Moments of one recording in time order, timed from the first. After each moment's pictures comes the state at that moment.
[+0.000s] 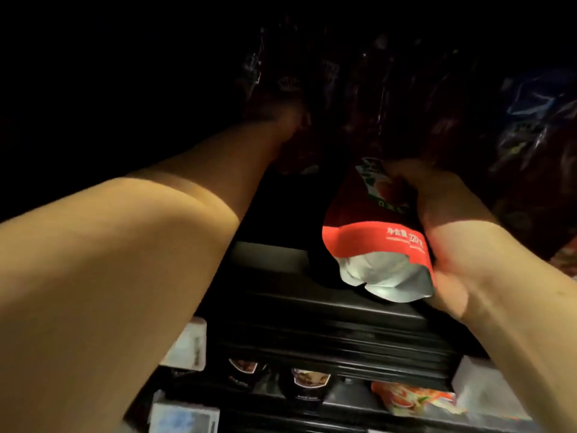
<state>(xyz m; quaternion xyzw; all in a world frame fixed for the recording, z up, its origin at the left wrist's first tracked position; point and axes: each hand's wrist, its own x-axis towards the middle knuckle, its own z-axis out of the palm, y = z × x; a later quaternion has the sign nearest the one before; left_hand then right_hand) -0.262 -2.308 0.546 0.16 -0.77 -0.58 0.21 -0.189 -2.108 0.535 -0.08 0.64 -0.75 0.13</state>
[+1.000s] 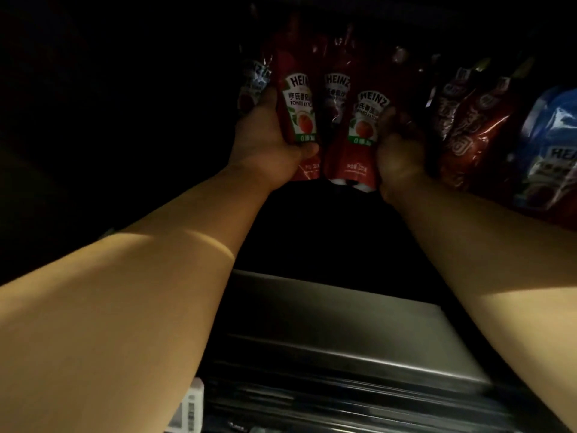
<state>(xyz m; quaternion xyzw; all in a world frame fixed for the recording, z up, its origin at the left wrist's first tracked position) -0.253 -2.330 0.520 0.07 -0.80 -0.50 0.32 -0.356 -2.174 0.514 -0.10 0.65 -0.74 -0.10</state>
